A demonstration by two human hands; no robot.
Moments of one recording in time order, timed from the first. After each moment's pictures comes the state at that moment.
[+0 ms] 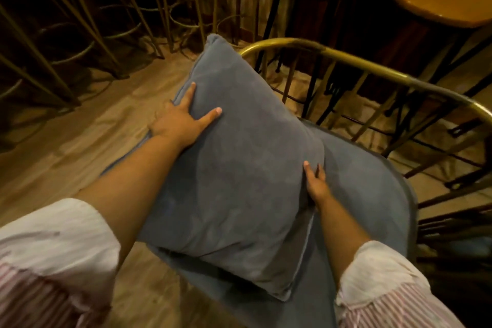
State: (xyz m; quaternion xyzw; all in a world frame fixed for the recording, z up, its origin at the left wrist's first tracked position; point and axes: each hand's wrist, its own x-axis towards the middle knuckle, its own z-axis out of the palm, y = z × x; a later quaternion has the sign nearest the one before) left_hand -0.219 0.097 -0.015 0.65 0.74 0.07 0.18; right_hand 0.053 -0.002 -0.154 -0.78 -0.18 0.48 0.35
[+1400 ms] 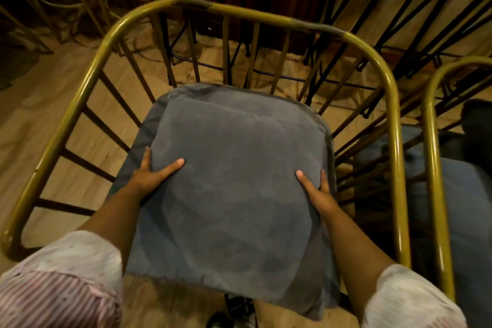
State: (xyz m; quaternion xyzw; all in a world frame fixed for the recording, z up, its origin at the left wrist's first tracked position) left_hand -0.159 0.014 -0.134 0.52 0.67 0.04 0.53; right_hand 0.141 -0.197 -0.140 -0.80 -0.04 0.45 0.39
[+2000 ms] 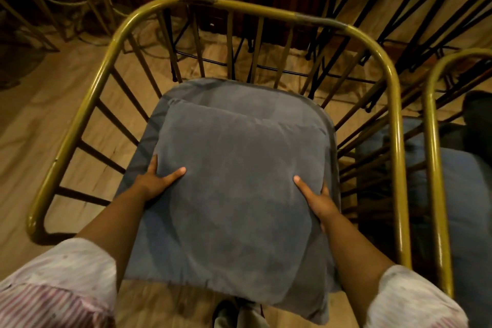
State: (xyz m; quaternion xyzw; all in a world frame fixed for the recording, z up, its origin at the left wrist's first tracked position) left_hand -0.186 -0.003 -0.132 0.55 0.67 -0.04 0.49; right_hand 0.112 -0.219 -0.144 -0.81 -0.01 0.43 0.40
